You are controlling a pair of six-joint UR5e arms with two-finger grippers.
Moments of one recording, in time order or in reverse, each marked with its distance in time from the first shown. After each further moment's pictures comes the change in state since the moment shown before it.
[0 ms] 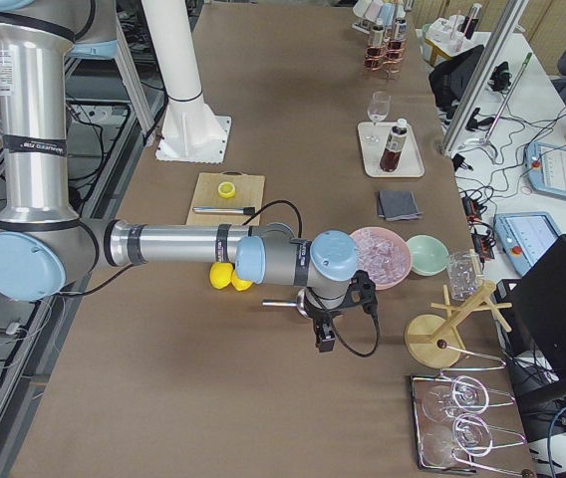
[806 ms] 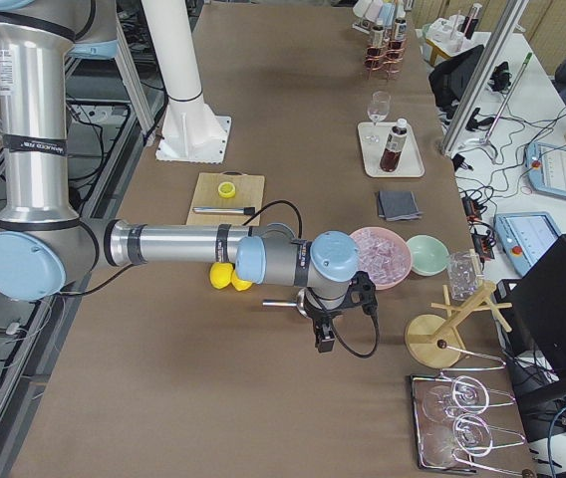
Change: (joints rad) left arm -0.011 0.149 0.120 0.027 0.217 0.504; right arm -0.001 -0.001 -0.002 0.000 0.001 0.011
